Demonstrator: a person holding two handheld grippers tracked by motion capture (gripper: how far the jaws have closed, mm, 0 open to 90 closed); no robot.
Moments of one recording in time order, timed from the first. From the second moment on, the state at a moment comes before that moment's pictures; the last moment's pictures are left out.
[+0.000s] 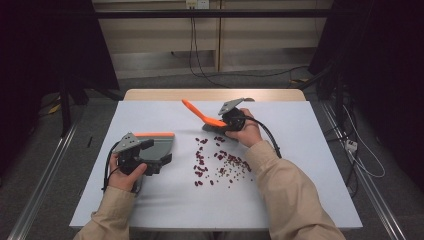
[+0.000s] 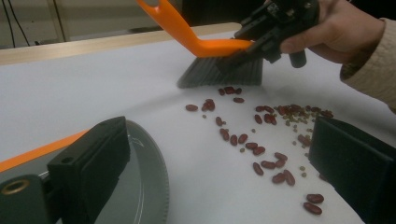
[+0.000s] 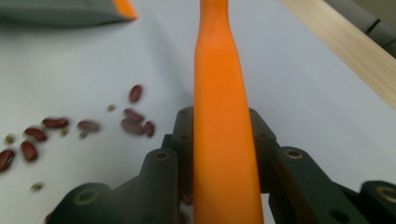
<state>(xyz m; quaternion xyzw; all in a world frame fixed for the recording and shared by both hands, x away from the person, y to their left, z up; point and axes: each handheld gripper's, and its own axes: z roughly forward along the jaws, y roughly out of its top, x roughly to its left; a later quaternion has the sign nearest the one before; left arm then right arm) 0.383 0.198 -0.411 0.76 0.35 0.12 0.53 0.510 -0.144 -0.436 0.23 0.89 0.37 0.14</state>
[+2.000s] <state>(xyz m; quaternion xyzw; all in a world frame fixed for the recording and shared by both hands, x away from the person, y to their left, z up) 0.374 0.219 -0.412 0.75 0.36 0.14 0.53 0.459 -0.117 -0.429 0.06 0.93 0.36 0.09</state>
